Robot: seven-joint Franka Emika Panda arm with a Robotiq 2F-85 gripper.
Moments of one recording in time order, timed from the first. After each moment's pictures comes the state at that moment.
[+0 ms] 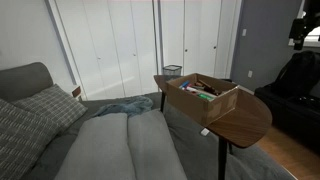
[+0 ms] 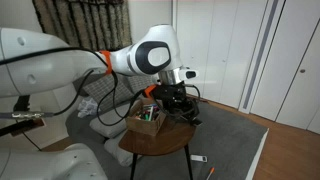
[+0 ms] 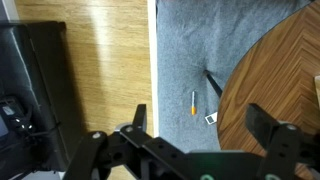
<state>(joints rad) -0.23 -0.75 -0.09 -2.42 -0.32 1.80 -0.06</state>
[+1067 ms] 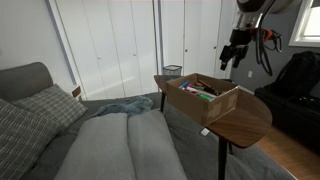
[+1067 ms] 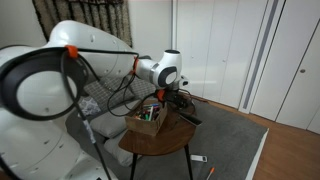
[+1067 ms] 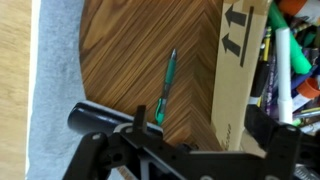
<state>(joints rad) 0.08 -0.29 -0.16 -2.31 0.06 2.19 -0.30</state>
